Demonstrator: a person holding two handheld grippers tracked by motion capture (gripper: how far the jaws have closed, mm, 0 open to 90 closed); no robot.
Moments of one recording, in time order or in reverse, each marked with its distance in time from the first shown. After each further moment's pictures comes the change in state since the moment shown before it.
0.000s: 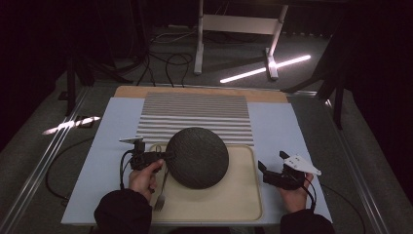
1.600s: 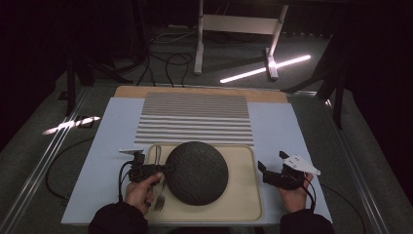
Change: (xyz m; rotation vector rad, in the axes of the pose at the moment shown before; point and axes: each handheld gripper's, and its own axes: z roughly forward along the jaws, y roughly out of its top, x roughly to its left) left arm 0.013 -0.029 -0.005 0.076 0.004 -0.008; right arm 0.000 -0.001 0.001 0.005 -0.003 -0.004
